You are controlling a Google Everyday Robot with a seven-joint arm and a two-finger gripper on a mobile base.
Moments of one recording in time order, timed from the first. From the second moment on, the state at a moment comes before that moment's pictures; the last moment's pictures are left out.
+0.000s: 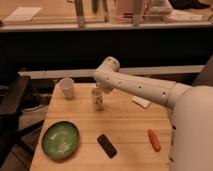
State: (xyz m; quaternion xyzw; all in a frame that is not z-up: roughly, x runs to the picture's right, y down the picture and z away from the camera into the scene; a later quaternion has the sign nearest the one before) arm 0.003 0.013 0.848 -0.14 -0.10 -0.43 0.88
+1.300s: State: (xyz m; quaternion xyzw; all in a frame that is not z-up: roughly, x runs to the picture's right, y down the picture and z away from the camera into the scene) arm -0.002 0.016 0.852 -0.14 -0.10 -0.43 0.89
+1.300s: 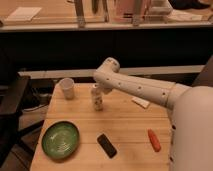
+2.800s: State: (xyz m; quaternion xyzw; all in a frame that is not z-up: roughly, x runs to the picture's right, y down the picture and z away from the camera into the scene) arm -0.008 0.019 0.854 -0.13 -0.11 -0.42 0.89
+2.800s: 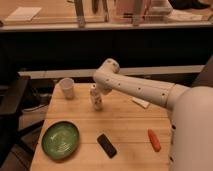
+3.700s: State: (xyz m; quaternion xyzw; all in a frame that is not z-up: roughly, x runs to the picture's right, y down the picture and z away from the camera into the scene) arm -0.011 0.020 0.856 -0.13 -0.11 -0.42 0.89
